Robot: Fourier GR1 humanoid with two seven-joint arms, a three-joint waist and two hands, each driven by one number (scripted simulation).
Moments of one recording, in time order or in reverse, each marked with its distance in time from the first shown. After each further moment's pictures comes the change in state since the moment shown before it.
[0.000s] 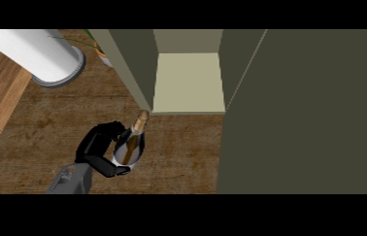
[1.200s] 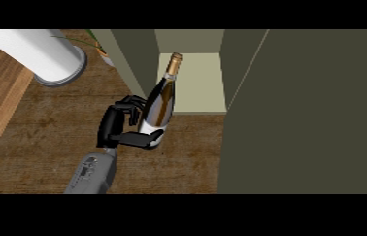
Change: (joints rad) left arm 0.054 -0.144 -0.145 -0.493 -0.097 0.639 0.303; right arm 0.022 -0.004 -0.028 -0.015 0.001 0.011 0.013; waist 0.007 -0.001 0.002
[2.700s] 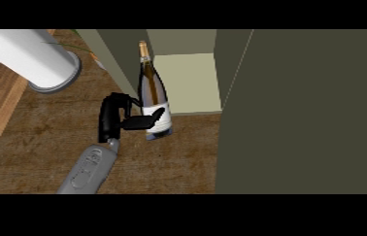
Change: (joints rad) left arm -0.068 0.115 -0.210 -0.015 -0.077 0.491 0.316; right arm 0.017 0.017 -0.016 0.031 -0.021 0.077 -0.068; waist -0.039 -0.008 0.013
